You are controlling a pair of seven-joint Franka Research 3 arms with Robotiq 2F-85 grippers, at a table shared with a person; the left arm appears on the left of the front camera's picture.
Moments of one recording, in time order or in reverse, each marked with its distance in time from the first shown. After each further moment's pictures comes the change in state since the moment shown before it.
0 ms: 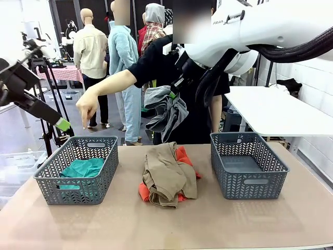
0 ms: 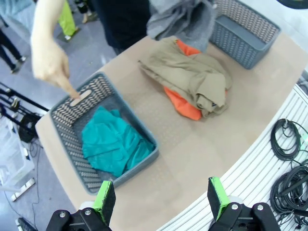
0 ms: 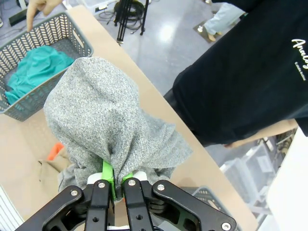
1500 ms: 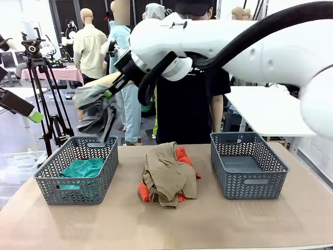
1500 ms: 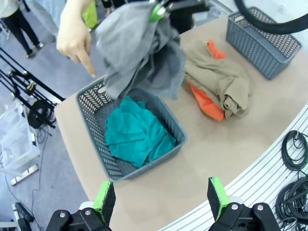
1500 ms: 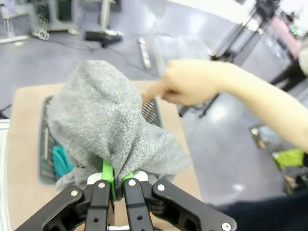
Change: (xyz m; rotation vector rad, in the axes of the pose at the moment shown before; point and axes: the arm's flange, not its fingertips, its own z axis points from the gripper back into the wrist) left arm -0.021 0.042 0.020 0.061 -0.018 0.096; right arm 0.132 0.089 -0.128 0.375 -0.254 0.388
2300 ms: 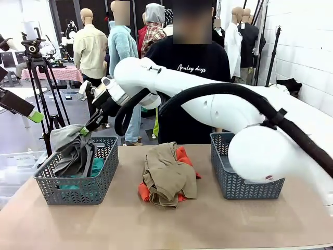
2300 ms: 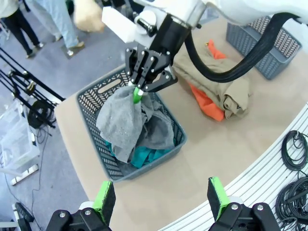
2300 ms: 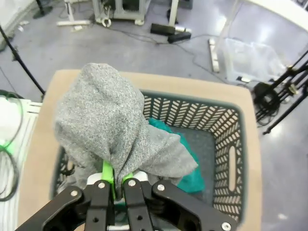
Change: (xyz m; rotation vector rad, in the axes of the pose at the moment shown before) left arm 0.000 0.000 0.000 0.000 0.000 0.000; right arm -0.046 0.004 -0.140 0.340 0.029 0.009
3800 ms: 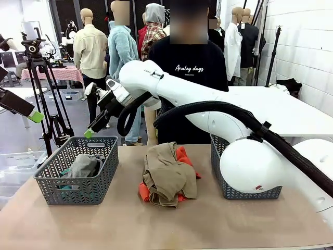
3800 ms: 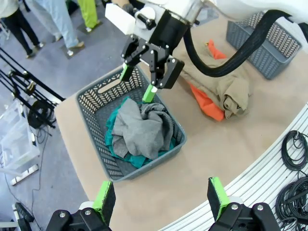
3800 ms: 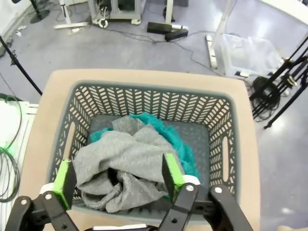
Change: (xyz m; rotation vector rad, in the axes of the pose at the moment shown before) left arm 0.000 0.000 0.000 0.000 0.000 0.000; right arm -0.007 -0.014 0.017 -0.007 -0.011 -0.040
